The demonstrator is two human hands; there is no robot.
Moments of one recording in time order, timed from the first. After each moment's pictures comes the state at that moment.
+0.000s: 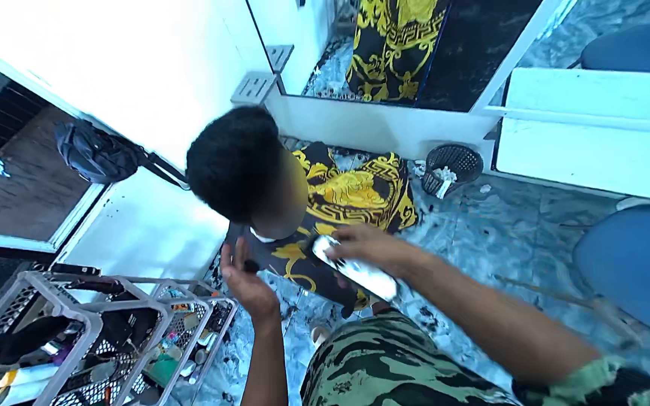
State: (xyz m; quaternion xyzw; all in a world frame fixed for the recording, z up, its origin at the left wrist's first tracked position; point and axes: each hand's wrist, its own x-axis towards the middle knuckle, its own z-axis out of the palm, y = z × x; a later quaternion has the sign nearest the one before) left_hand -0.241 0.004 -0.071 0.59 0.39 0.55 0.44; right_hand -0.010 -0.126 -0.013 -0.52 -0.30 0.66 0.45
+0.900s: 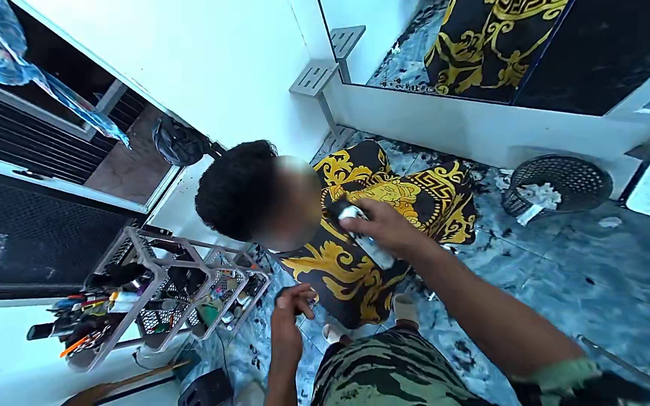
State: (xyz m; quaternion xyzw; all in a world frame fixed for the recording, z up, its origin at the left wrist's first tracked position) left_hand -0.187 -0.102 -0.042 0.68 0.46 0.33 0.47; right_hand 0.109 -0.062 -0.044 -0.49 -0.41 0.57 0.51
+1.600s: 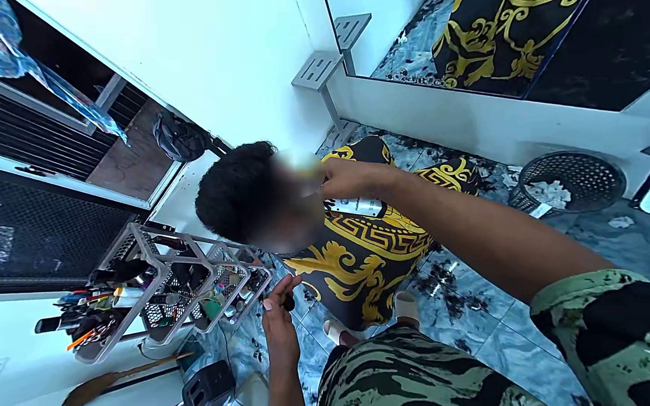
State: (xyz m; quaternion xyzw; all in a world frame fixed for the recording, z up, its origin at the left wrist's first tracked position) left_hand -0.183 -0.096 -0.037 0.62 0.48 0.43 0.45; right_hand 0.127 0.052 0.025 -0.50 -0.60 0.56 0.27
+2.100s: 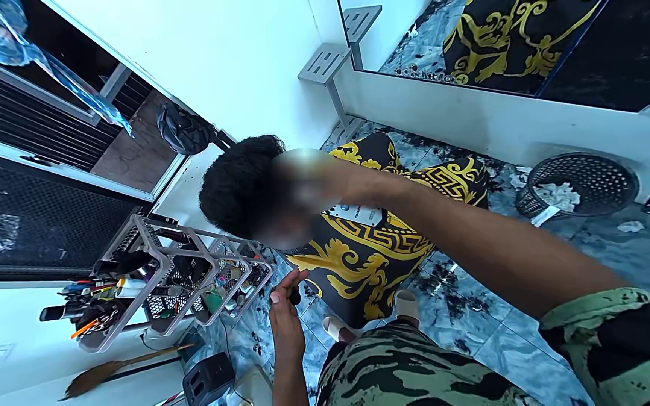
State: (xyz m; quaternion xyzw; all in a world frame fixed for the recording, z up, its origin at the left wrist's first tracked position) left_hand -0.176 -0.094 -0.042 0.62 0.47 0.43 0.46; right_hand 0.113 0.038 0.027 -0.47 -0.59 0.57 0.34
